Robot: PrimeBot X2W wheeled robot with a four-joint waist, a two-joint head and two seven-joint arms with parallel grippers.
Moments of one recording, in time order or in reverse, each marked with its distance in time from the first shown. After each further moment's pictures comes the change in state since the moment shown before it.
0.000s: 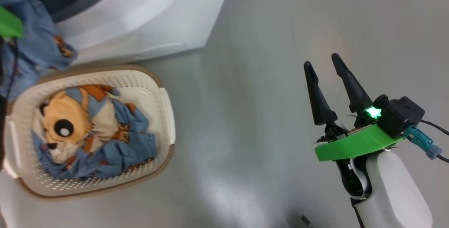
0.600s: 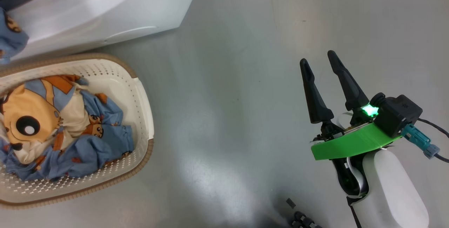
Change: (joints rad) left arm -0.165 -0.001 0.134 0.005 0.122 0.019 -0.001; right arm -0.009 0.021 0.004 -0.006 0.000 0.000 0.000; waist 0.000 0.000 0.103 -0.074
